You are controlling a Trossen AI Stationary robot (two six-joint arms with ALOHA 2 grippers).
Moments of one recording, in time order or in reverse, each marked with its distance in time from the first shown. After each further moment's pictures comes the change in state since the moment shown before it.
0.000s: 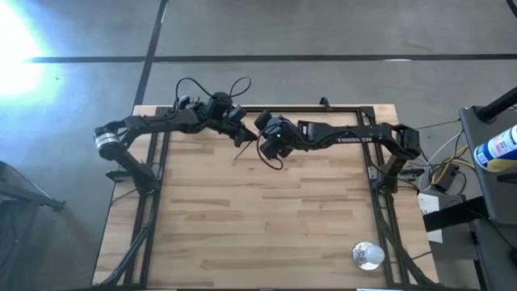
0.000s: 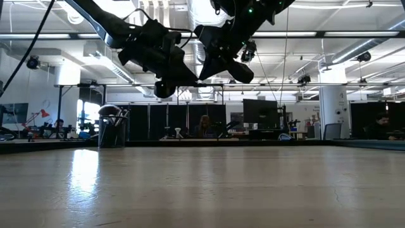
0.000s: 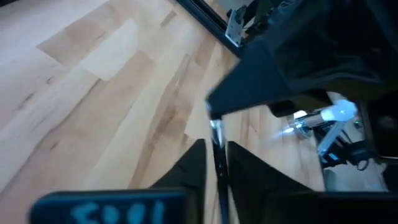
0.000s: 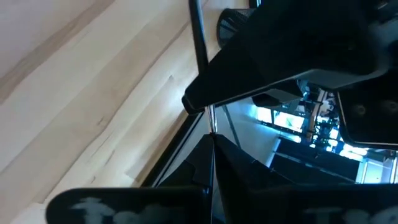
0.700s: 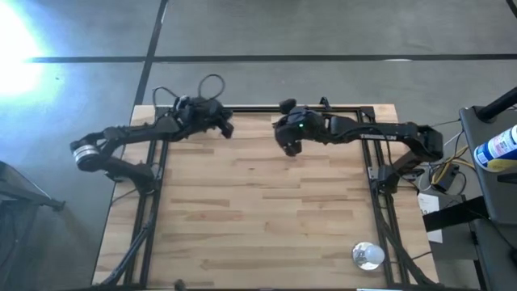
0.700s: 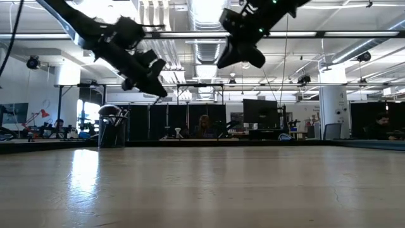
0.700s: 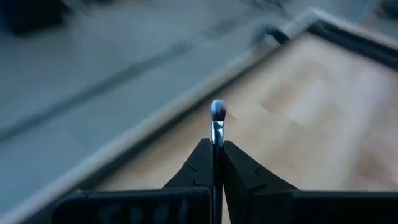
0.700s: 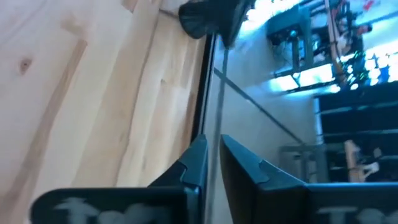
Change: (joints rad) left arm 0.063 -0.225 -0.253 0.120 -0.674 0.254; right arm -0.059 -0.213 -0.138 0.009 -0.082 0.444
